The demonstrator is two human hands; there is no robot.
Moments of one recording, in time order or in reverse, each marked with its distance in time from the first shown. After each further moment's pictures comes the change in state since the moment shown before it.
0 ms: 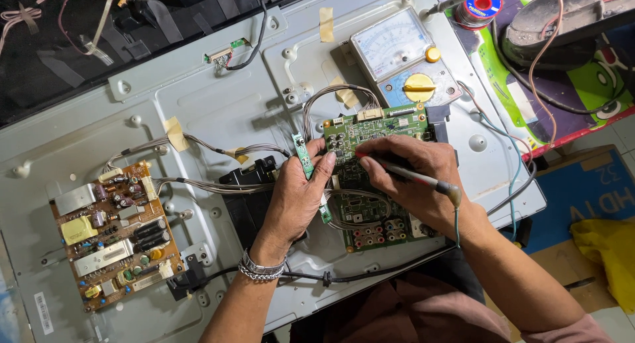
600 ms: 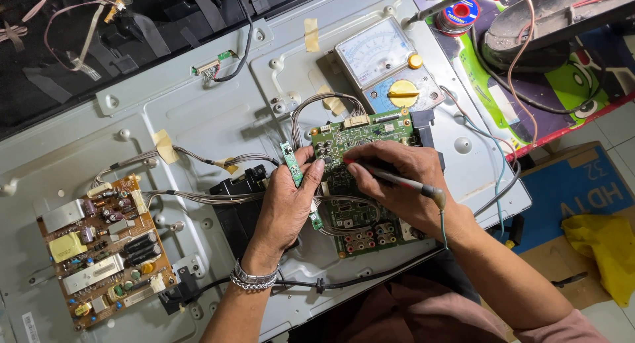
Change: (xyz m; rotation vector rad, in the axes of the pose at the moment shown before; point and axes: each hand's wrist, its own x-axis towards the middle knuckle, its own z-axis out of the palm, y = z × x) left_hand 0.003 -0.002 0.002 -0.005 -0.004 0.022; right_hand 0.001 0.000 -0.002 0.006 0.009 0.001
